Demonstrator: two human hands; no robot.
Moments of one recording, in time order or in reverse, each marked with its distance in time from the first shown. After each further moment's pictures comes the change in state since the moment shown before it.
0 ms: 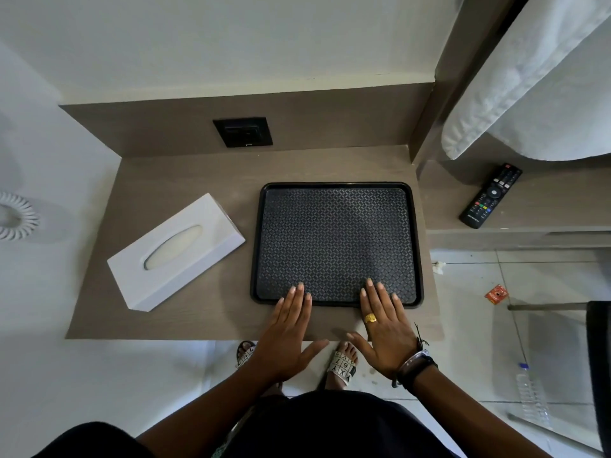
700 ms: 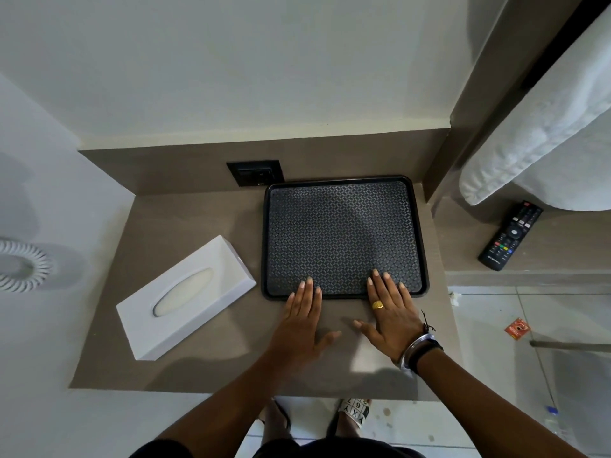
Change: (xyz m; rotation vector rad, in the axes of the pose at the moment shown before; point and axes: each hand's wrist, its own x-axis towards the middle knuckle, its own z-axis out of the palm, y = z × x) left_hand 0.092 -0.035 -0.038 0.007 0.021 -0.052; right_hand 0.112 0.023 -0.022 0.006 0.006 0.023
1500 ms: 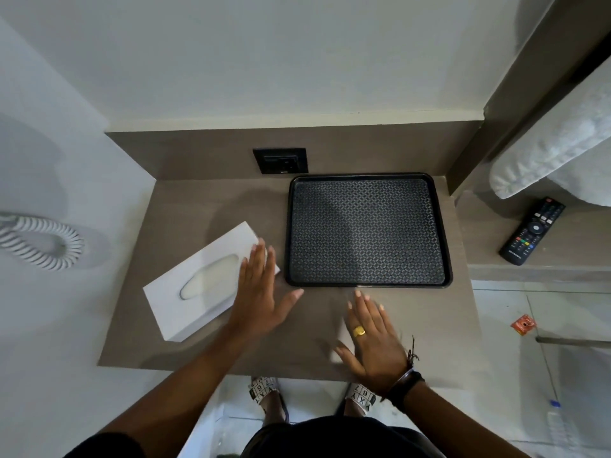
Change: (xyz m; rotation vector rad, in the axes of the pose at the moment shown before) left_hand -0.032 -0.100 -0.056 -0.177 0.335 -0.156; right_hand -0.041 -0.093 0.034 0.060 0.128 -0.160
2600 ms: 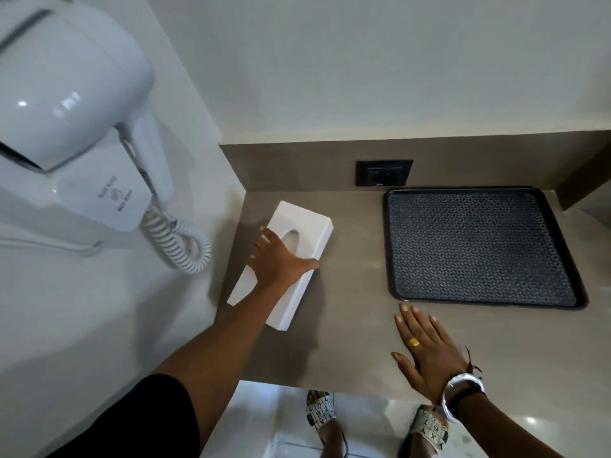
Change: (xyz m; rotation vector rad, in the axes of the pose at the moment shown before) left_hand 0.061 -0.150 -0.104 0.080 -0.100 -0.648; right_hand 0.061 -0.087 0.054 -0.142 -0.108 0.004
